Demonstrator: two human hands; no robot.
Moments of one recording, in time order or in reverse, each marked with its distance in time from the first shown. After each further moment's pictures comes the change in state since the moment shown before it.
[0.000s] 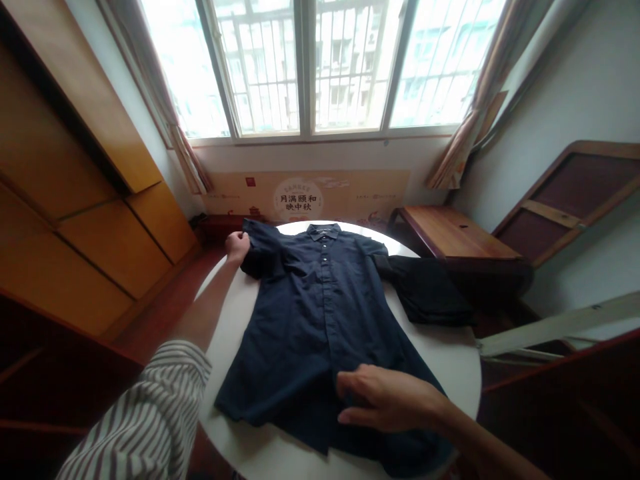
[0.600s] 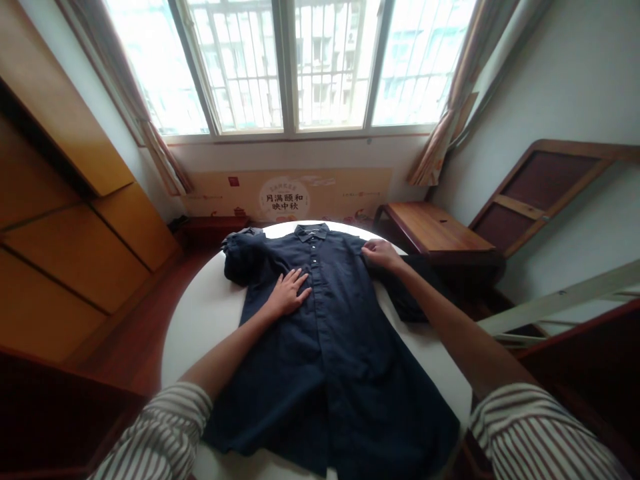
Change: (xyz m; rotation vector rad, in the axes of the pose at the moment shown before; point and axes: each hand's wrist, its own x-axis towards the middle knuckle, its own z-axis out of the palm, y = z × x) left_hand -0.100 0.081 0.126 0.117 -0.454 0.359; right_hand 0.087 0.196 -0.150 0.204 0.848 0.588
